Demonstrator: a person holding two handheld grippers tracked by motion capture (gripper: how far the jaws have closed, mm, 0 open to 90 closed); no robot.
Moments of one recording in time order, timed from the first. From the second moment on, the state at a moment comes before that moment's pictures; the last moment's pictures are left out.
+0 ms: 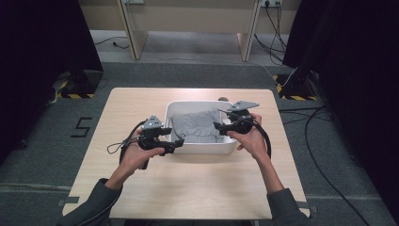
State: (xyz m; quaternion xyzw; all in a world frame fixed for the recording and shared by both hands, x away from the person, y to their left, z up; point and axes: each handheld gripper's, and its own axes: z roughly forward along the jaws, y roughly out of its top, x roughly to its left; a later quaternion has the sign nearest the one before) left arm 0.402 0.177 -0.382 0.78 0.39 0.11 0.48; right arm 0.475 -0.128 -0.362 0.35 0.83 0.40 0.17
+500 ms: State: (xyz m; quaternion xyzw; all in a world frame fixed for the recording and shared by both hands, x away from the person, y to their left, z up) left arm 0.377 0.177 -0.392 0.78 0.38 0.12 0.49; right arm 0.449 -0.135 -0.369 0.34 0.83 0.41 0.17
